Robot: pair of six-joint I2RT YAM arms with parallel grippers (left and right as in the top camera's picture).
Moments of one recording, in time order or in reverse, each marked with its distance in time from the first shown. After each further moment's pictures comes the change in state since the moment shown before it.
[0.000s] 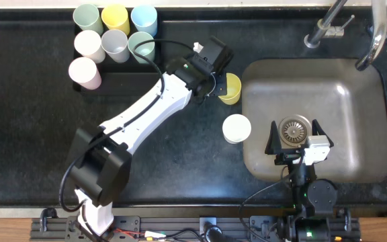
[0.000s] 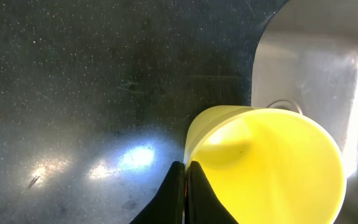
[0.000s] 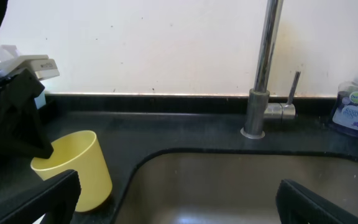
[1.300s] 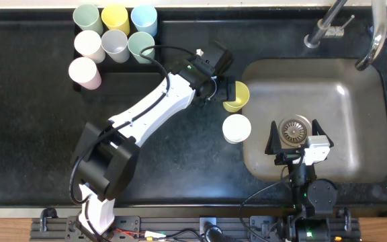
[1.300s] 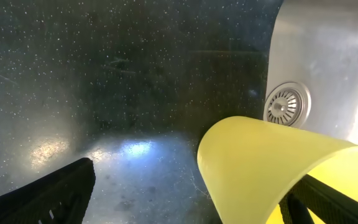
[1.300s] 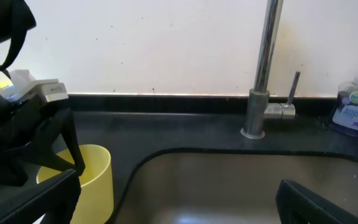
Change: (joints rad) left arm 0.000 0.053 -0.010 0.001 0.066 0.003; right arm 0.000 0.000 0.000 0.000 0.000 0.000
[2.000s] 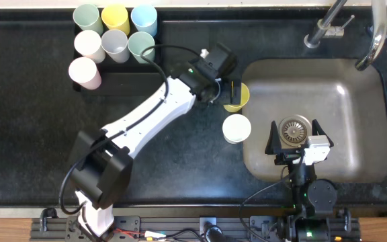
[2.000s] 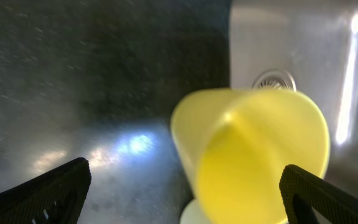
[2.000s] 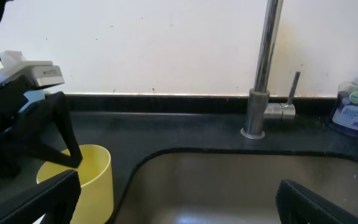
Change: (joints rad) left arm -0.026 -0.061 0.000 -0.029 -0.001 0.022; right arm 0.000 0.000 0.000 0.000 0.000 0.000
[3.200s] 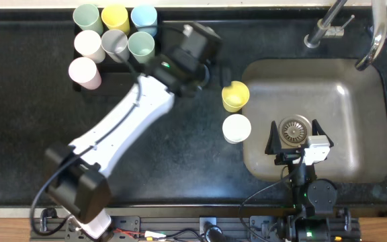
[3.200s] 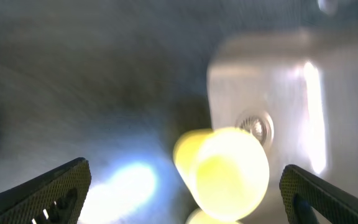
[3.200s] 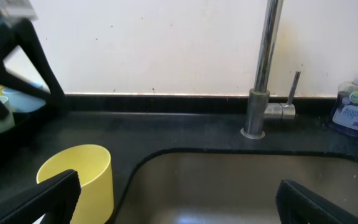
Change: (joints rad) left arm 0.034 -0.133 0.000 0.040 -0.044 0.087; right arm 0.000 0.000 0.000 0.000 0.000 0.000
